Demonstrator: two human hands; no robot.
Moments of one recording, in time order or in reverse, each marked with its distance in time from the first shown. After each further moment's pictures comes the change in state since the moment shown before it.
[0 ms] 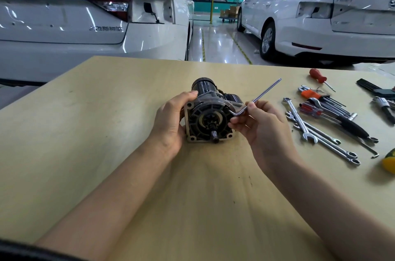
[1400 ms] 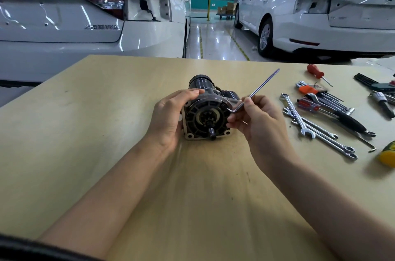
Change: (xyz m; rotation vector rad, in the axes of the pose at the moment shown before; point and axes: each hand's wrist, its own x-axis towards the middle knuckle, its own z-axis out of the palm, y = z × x) left_hand -0.003 0.001 0.000 0.123 -0.060 0.085; right_hand -0.003 0.001 0.003 -0.102 -0.022 -0.073
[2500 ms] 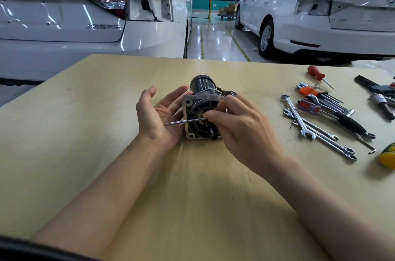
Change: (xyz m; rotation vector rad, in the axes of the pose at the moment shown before) left_hand 0.013 -0.004 -0.020 -0.574 0.021 -0.232; right_hand 0.003 0.011 -0.010 -1.282 -0.369 -1.064
